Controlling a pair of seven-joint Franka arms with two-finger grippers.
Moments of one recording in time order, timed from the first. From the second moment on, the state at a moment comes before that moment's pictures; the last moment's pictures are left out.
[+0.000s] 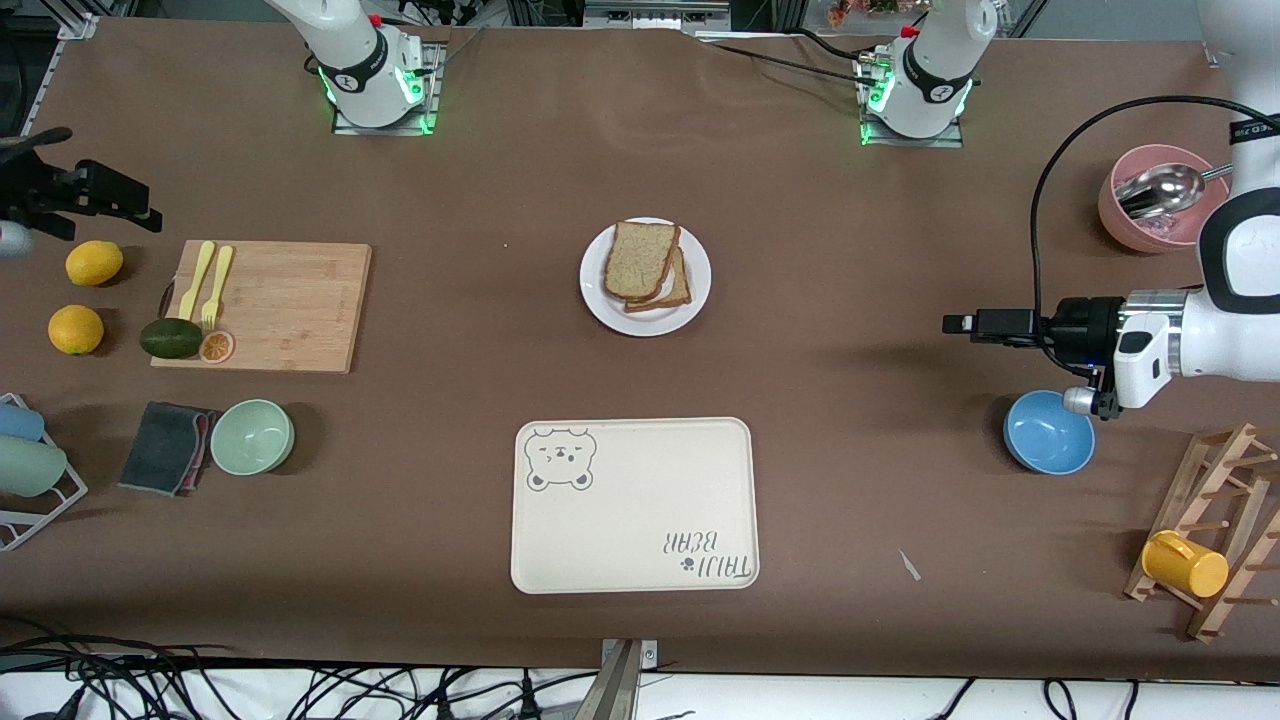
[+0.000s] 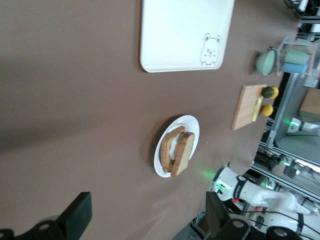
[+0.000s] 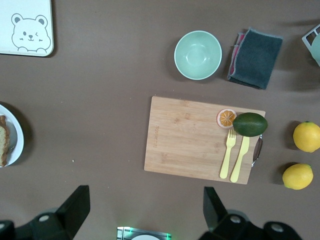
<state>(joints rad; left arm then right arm) 0.10 0.38 0.03 -1.65 -0.79 1.53 0.32 0.07 0.01 -0.12 -1.57 0.04 1.48 -0.15</state>
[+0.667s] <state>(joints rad) 0.07 0.46 -0.02 -1.88 -1.02 1.69 0.63 0.01 -0.01 -0.07 -1.59 0.02 1.49 -0.15</state>
